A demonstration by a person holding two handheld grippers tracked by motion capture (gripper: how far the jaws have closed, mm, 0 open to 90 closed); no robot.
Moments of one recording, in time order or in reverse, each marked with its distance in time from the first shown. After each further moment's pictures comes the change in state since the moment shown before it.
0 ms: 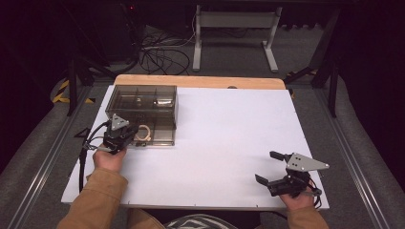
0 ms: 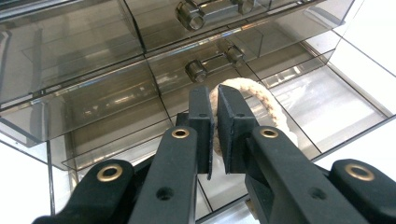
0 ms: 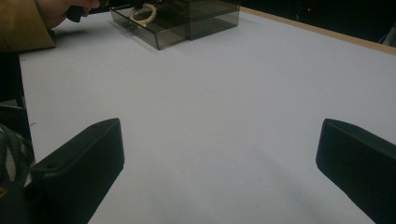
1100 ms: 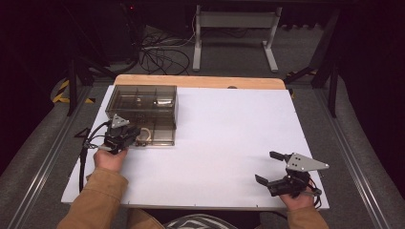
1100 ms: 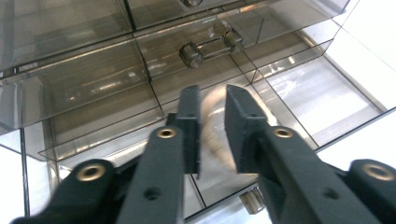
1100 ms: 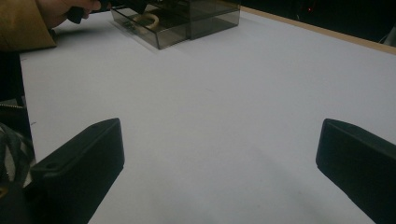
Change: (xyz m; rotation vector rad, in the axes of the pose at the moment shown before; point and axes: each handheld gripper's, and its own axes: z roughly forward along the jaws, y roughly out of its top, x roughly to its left) left arm 0.004 0.000 0.004 0.035 -0.055 -0.048; right arm 0.000 0.000 0.000 0.001 0.002 -0.004
